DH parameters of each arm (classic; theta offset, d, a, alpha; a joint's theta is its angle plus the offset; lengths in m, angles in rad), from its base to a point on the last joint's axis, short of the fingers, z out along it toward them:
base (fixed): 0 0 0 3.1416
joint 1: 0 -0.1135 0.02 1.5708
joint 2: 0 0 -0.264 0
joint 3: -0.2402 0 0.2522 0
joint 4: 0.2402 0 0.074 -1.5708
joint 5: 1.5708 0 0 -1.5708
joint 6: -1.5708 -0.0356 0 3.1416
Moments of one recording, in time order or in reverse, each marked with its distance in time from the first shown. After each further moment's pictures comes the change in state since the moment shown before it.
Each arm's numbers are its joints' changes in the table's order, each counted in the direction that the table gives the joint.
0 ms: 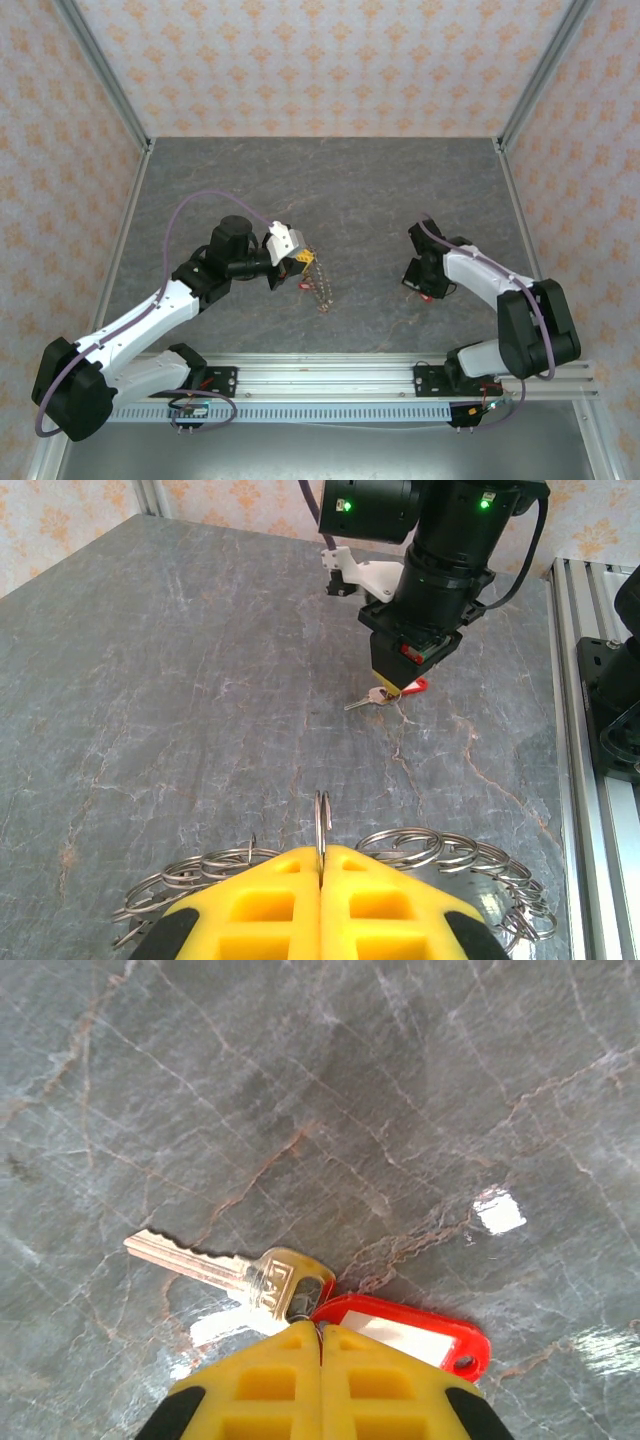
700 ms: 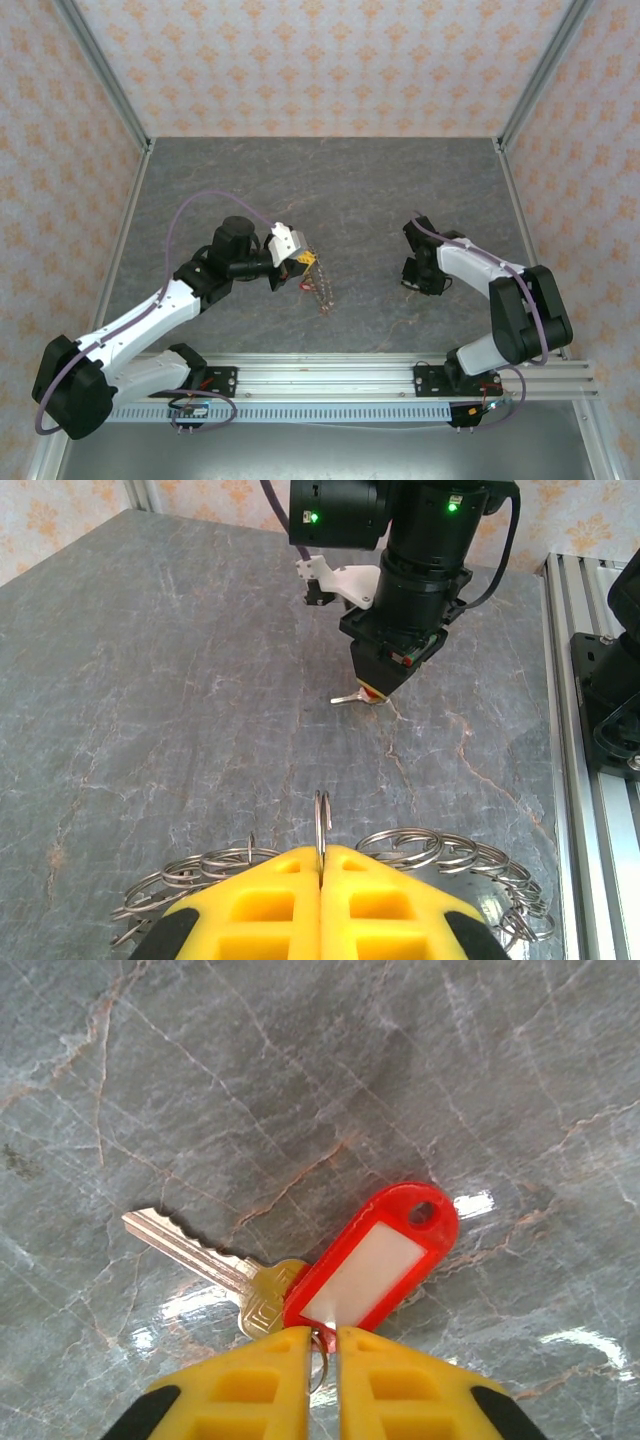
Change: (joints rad) left arm 0.013 0.011 -0.001 0.002 -0.002 0.000; right arm -0.016 0.083 -0.047 0.020 0.001 0.051
